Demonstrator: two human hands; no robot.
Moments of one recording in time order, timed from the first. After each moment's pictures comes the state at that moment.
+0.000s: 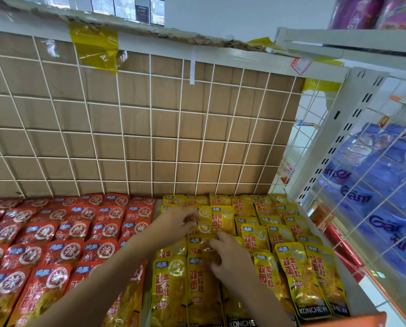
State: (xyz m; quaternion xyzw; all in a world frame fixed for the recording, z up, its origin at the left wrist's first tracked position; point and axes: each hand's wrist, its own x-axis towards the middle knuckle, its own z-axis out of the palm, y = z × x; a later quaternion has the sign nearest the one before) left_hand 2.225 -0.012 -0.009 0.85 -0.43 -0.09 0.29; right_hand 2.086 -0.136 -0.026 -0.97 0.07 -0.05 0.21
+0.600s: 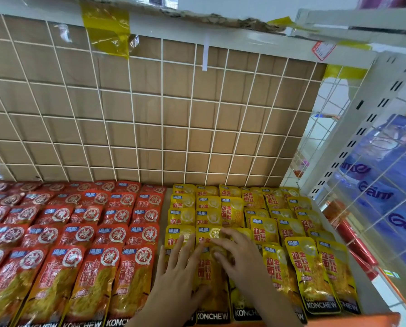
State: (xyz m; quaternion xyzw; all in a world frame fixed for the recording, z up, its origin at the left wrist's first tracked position) left_hand 2.113 0.032 -0.078 0.92 -0.37 -0.04 0.10; right_hand 2.069 -0.142 -0.046 -0.97 0.06 -0.08 0.23
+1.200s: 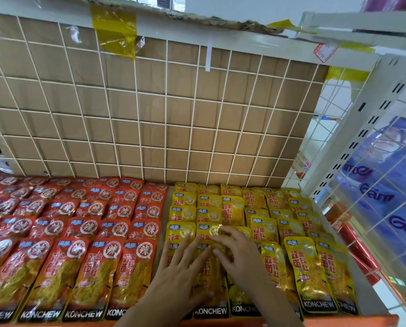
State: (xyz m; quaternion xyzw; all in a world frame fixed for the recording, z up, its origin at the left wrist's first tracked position) left_hand 2.113 0.031 -0.077 0.91 -0.41 -0.03 0.03; right_hand 2.069 -0.145 -0.046 -0.97 0.05 -0.06 0.25
